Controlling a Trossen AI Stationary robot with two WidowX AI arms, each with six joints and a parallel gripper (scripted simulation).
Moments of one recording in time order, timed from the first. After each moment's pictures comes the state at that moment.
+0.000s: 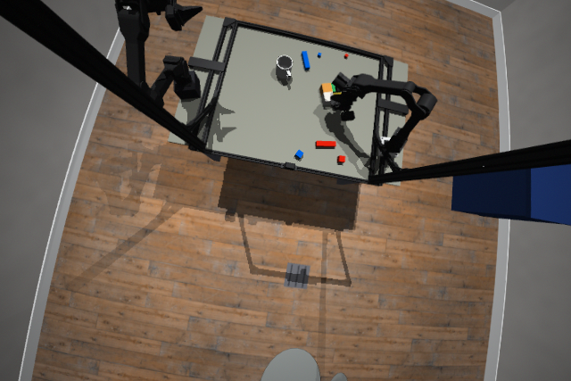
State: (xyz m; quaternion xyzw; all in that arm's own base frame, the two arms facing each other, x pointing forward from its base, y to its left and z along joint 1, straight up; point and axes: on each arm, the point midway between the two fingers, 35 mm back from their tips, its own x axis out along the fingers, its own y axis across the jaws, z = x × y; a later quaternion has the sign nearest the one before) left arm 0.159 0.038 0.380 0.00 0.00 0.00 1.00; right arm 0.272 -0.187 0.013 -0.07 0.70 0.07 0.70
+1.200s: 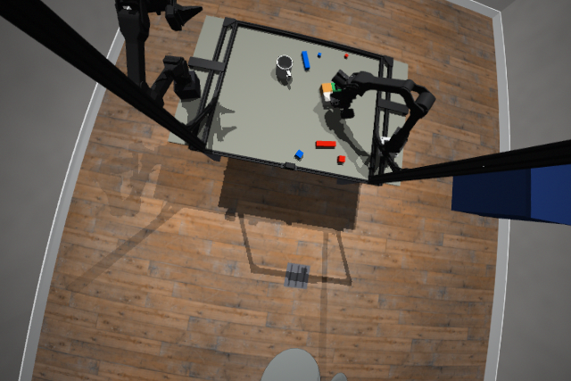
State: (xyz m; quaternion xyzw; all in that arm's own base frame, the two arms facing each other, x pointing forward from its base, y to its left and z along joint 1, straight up) left arm 0.159 0.038 0.380 0.00 0.00 0.00 1.00; right arm 0.274 -0.198 0.013 -0.07 0.70 0.07 0.70
